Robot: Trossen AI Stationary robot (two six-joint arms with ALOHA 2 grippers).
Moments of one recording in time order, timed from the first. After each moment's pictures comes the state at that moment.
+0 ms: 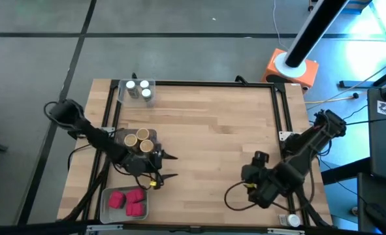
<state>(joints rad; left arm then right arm) -0.59 1.45 0.53 0.54 -0.64 -0.23 0.78 1.57 1.47 -1.29 0.32 0.95</state>
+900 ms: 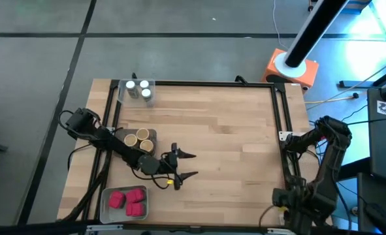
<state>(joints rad) -0.48 1.73 0.73 0.91 -0.63 -0.16 1.14 1.63 1.48 -1.40 -0.15 1.41</state>
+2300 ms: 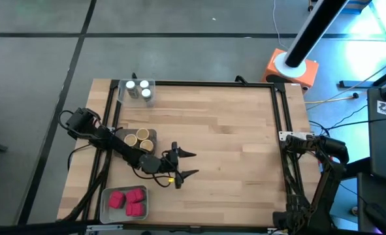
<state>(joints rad) -0.46 1.73 0.73 0.89 -0.63 -0.20 1.24 1.88 1.48 -1.23 -0.25 1.30</state>
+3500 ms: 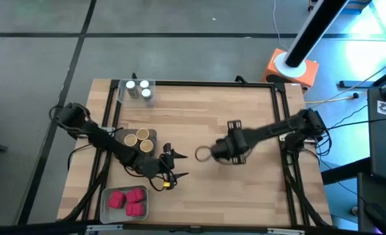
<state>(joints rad) -0.52 1.58 0.73 0.44 -0.64 -0.23 0.26 1.77 1.48 -1.42 0.35 0.17</state>
